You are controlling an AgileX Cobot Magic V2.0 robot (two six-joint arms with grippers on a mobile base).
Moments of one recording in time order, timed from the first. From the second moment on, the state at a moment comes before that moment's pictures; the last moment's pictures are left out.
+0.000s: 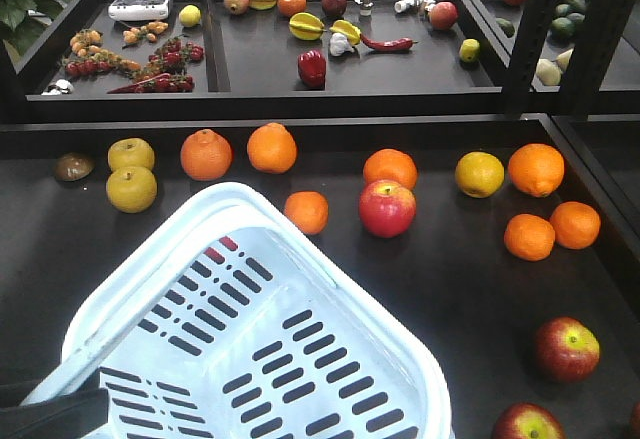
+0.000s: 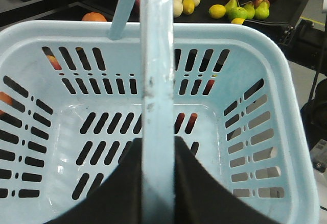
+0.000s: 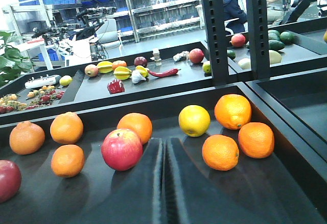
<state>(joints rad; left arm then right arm) -0.35 0.54 -0.61 -0.93 0.80 0.81 0.01 -0.01 0.03 -0.13 0.09 0.25</state>
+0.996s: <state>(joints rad) -0.35 0.54 -0.61 -0.95 0.71 0.81 0.01 -0.01 0.03 -0.13 0.09 0.25</state>
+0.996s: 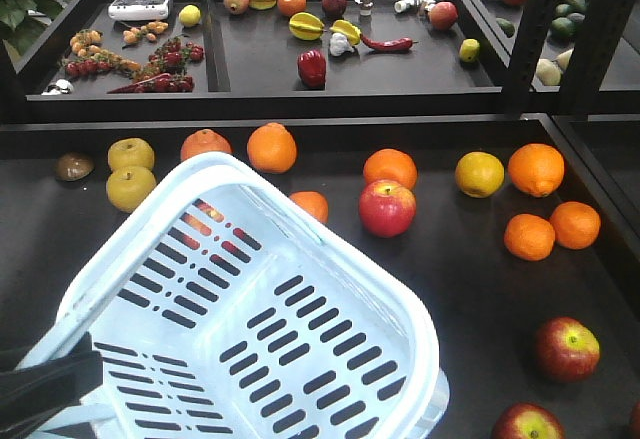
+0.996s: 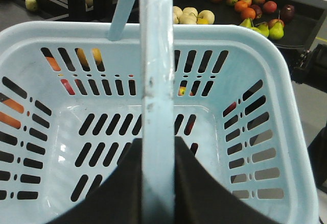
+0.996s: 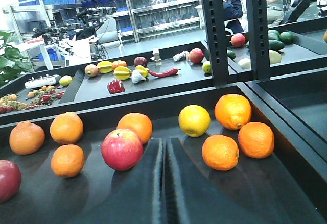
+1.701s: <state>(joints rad) -0.35 0.99 -0.84 -1.04 0.60 1.00 0.01 -0.01 0.03 -0.13 0.09 0.25</state>
